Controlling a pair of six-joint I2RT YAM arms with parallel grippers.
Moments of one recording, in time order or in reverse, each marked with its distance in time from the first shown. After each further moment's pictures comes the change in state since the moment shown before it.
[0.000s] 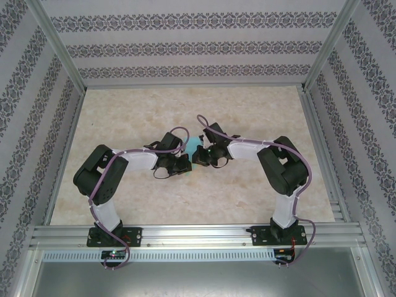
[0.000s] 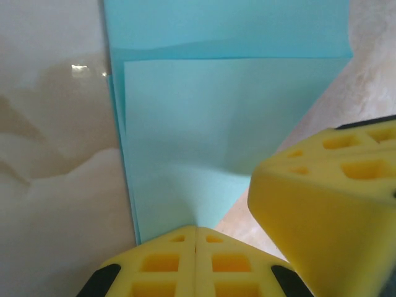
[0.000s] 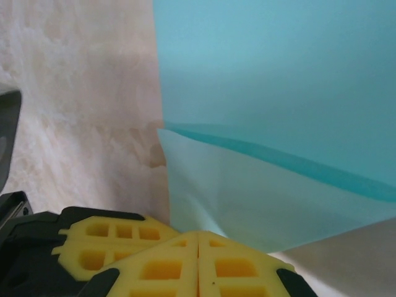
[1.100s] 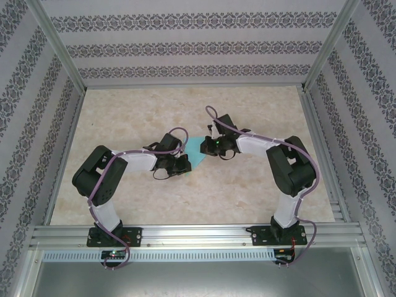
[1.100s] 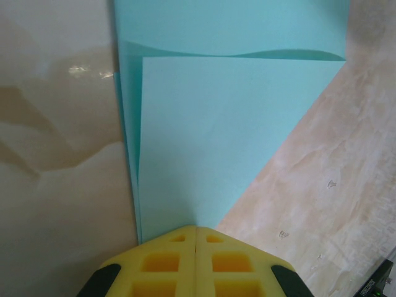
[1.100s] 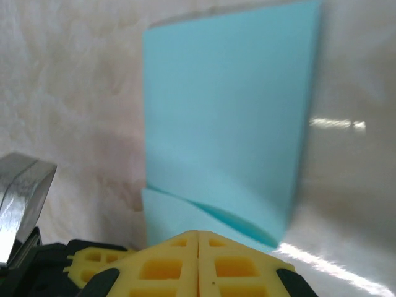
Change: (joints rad) left arm 0.000 -0.011 -0.022 0.024 -0.004 -0.017; right arm -0.087 -0.050 0.016 -0.013 0.046 -0.125
